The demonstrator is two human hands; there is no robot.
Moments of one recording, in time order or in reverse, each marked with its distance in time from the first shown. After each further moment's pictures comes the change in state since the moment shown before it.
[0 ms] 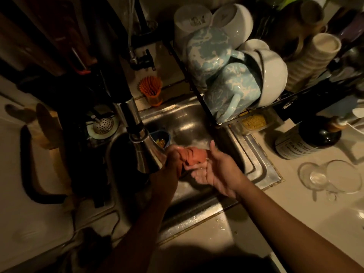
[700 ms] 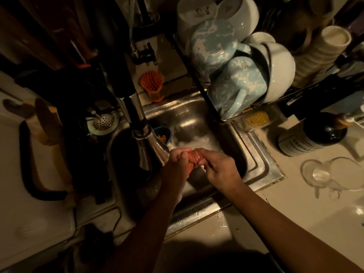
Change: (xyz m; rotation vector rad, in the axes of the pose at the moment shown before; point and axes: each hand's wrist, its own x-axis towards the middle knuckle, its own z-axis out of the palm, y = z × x) left_hand 0.006 -0.009 0.011 0.166 -0.038 -0.420; right_hand 0.016 0.028 -0.023 -1.292 0.319 -0.955
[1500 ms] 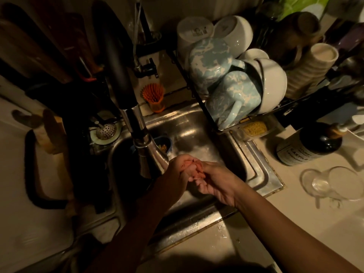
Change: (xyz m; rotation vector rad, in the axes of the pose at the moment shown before) left_hand -0.006 0.011 -0.027 0.740 -0.085 0.641; right_hand 0.021 -0.035 -0.020 1.208 -0.329 1.111
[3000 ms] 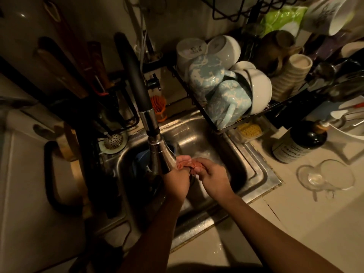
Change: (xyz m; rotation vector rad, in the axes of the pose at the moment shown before) left_hand 0.010 0.032 0.001 -0.846 0.203 -0.602; right_hand 0.022 0.032 0.004 -0.979 0.475 -0.726
